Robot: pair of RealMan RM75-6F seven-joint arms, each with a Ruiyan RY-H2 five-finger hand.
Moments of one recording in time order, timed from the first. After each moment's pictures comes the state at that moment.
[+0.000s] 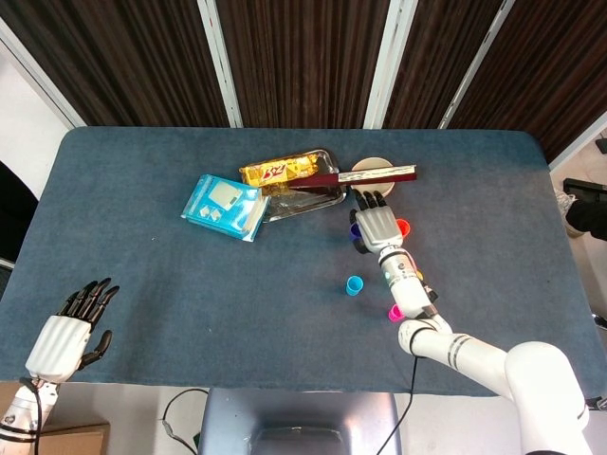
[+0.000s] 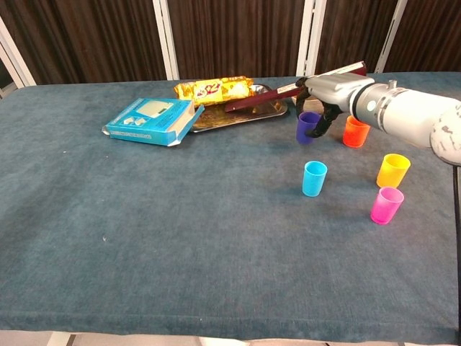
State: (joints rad) left arm -0.20 -1.23 0.03 -1.42 1.65 1.46 -0.02; right arm 0.94 -1.72 0.28 -0.99 -0.85 0.77 -0.48
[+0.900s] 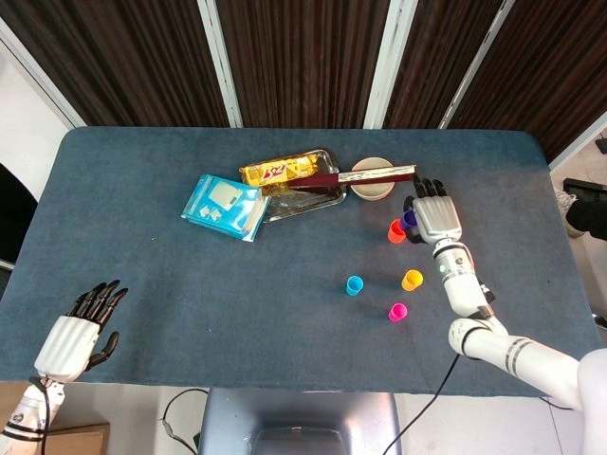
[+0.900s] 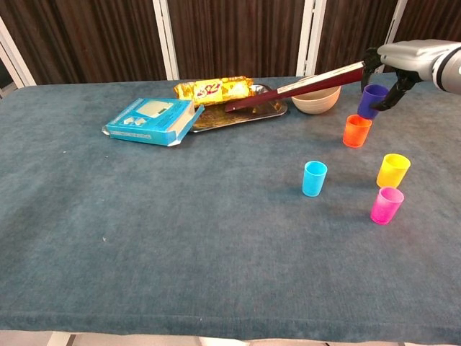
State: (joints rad) left arm -0.21 -1.24 0.03 -1.42 1.65 1.44 0.00; right arm 0.83 -1.48 0.25 -1.16 -0.79 0.82 -0.45
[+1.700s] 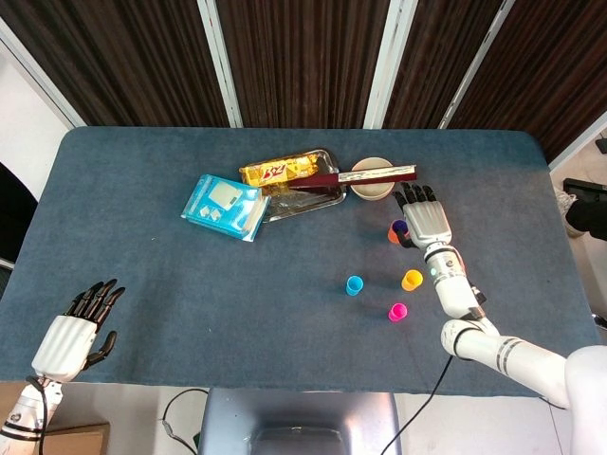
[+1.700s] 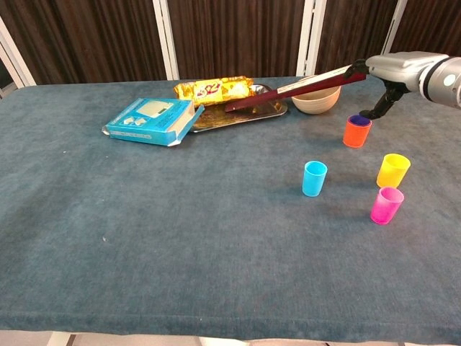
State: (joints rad) left arm -0.21 -1.24 0.03 -1.42 1.65 1.45 -0.01; right arm 0.84 -1.50 0.23 -1.17 -0.79 0.82 -0.46
